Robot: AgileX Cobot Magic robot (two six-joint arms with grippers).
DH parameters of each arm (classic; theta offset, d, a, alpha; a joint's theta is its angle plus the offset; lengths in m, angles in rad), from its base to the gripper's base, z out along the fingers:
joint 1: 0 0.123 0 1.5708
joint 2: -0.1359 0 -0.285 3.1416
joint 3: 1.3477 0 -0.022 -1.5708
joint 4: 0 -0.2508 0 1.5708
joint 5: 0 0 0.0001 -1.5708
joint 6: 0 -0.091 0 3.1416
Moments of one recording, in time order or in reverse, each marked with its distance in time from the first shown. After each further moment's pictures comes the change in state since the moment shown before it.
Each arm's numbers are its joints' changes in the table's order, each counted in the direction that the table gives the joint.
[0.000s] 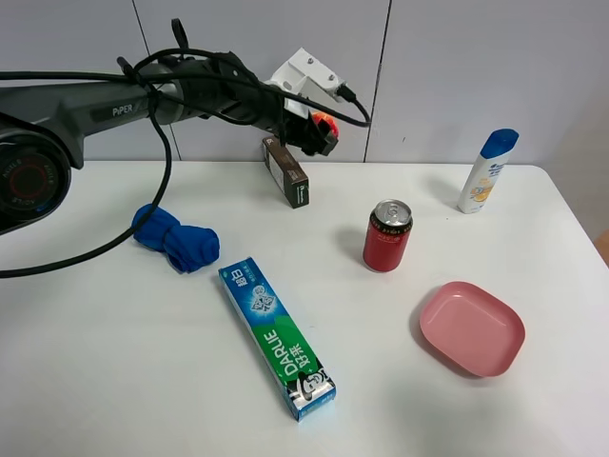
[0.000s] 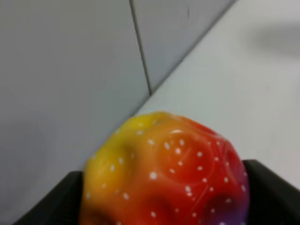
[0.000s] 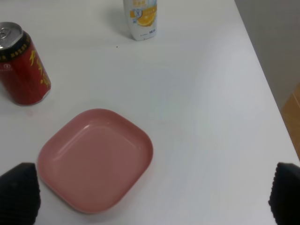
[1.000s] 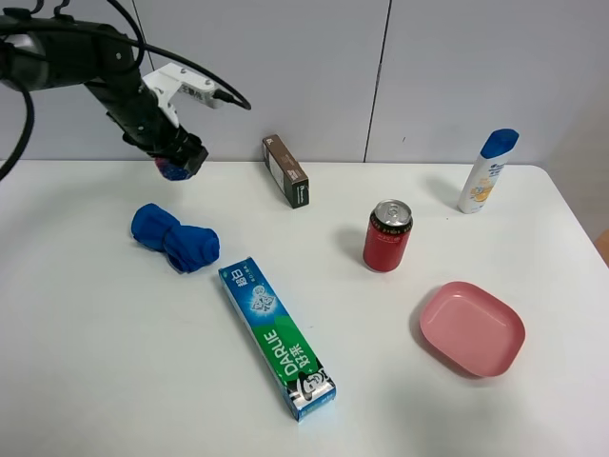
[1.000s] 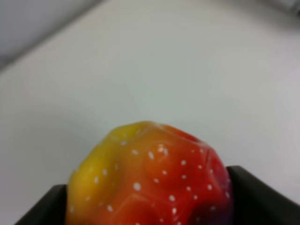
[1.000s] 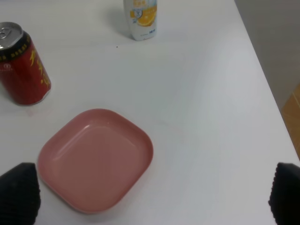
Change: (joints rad) left arm 0.243 0.304 0.367 -0.591 0.291 0.603; right arm 0.000 0.000 0.000 0.000 0.000 0.000
